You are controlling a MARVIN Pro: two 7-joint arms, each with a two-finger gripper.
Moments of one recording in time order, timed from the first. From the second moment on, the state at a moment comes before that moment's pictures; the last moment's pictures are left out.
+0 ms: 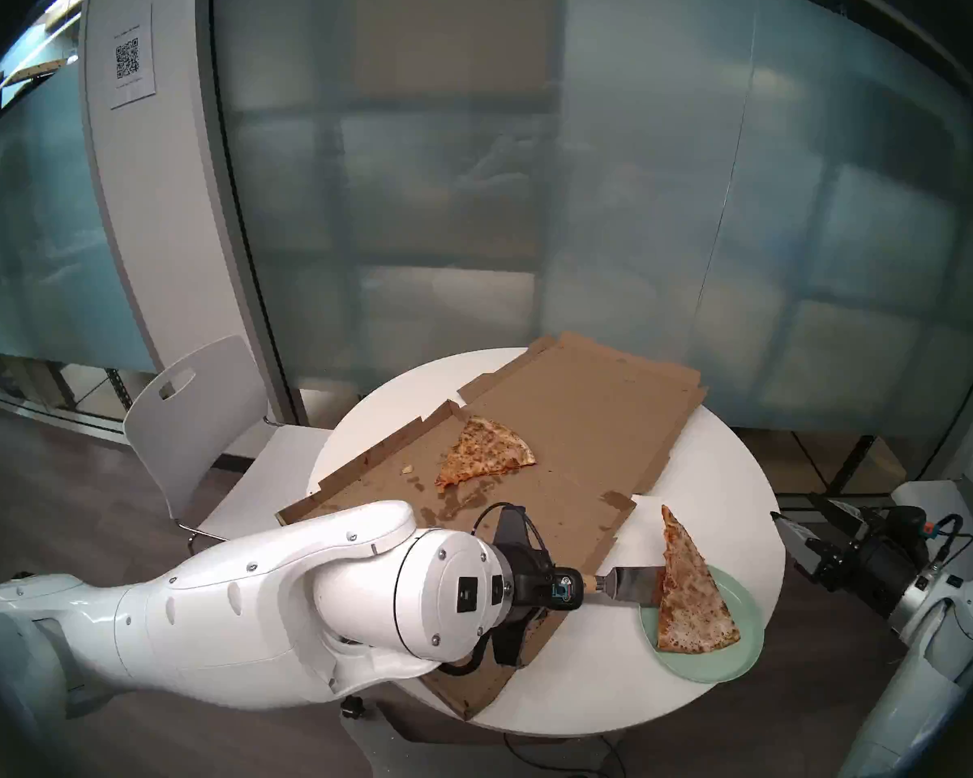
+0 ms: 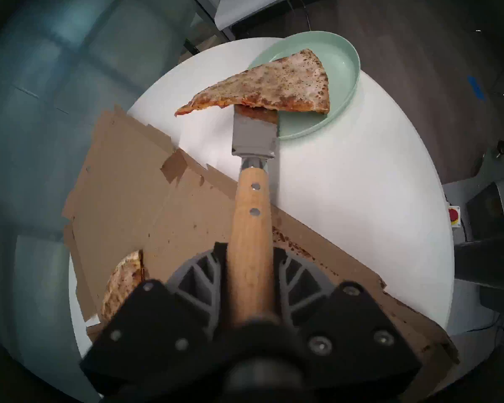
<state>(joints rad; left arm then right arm) 1.01 -0.83 -0.40 -2.29 0.23 0.96 -0.62 -1.79 -1.67 2.60 -2.13 -0.04 0.46 1.38</state>
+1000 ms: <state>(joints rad) 0.93 -0.79 -0.32 -2.34 0.40 0.96 -0.74 -1.80 -1.69 2.62 -2.13 -0.04 0.46 1.38</state>
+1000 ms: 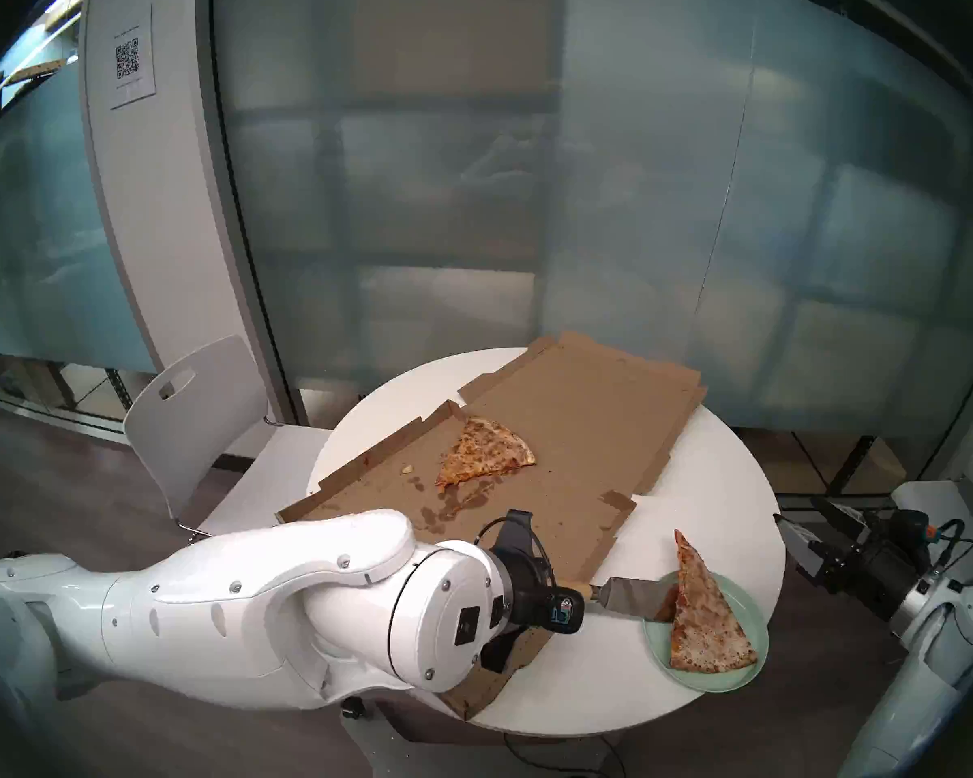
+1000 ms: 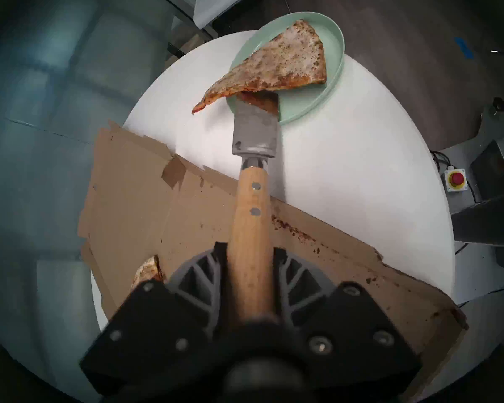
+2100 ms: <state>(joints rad) 0.87 -0.74 -0.28 -2.36 0.57 0.96 -0.86 -1.80 -1.69 2.60 -2.14 -0.04 0.45 1.38</state>
